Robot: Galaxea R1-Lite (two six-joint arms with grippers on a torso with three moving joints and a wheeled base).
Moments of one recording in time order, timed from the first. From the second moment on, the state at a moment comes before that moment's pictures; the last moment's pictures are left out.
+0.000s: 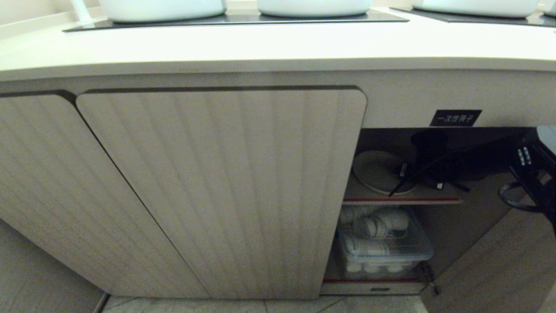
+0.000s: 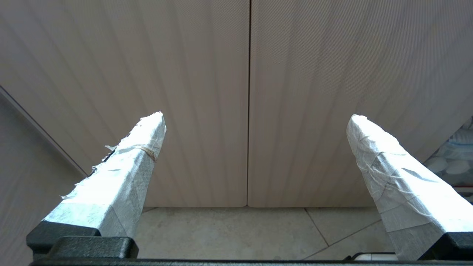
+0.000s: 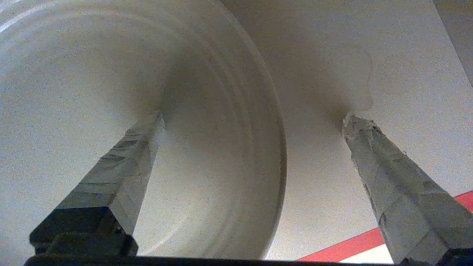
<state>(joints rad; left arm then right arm) 0.00 0.00 0.00 0.00 0.00 0.00 0.02 2.36 -1.62 -0.06 -0.27 0.35</state>
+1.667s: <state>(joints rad) 0.00 0.00 0.00 0.00 0.00 0.00 0.07 2.33 -1.59 -0.07 -0.31 0.41</state>
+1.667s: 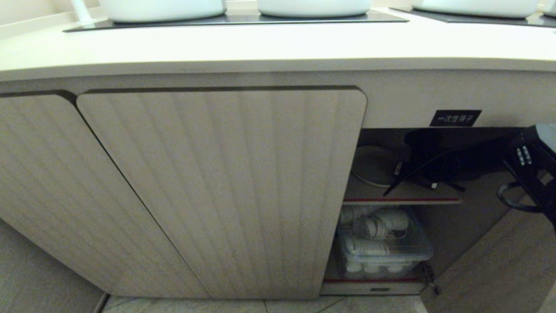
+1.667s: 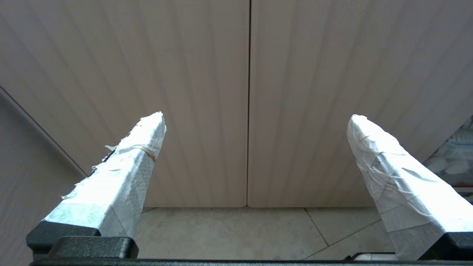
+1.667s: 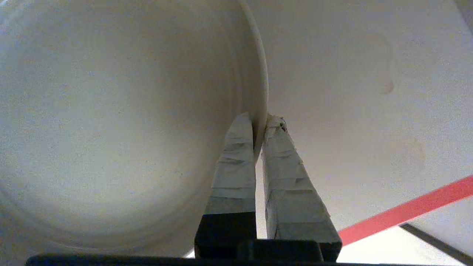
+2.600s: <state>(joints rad) 0.00 0.00 0.00 0.00 0.00 0.00 0.10 2.28 -1.48 -0.19 -0.39 0.46</state>
